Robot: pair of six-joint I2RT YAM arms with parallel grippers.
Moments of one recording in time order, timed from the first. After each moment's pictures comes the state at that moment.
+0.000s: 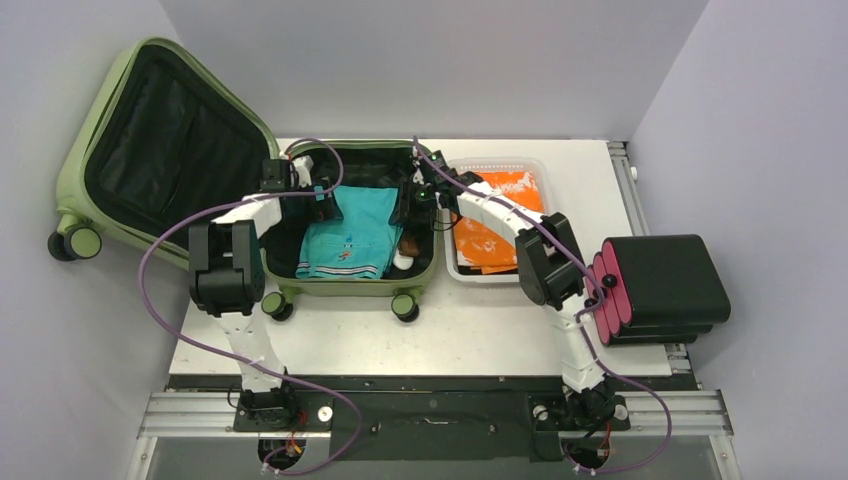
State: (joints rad) left arm 0.04 1.98 1.34 -0.28 0.31 -0.19; right arm 0.60 2.27 1.89 -0.48 -0.32 0.62
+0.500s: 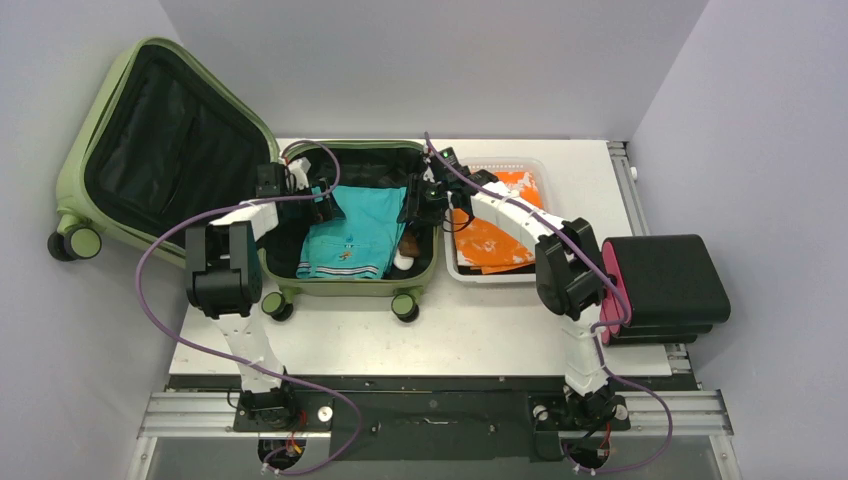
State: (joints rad) left arm 0.06 1.97 1.29 -0.21 0.43 -0.24; right arm 0.59 2.11 1.76 -0.51 -0.29 0.62
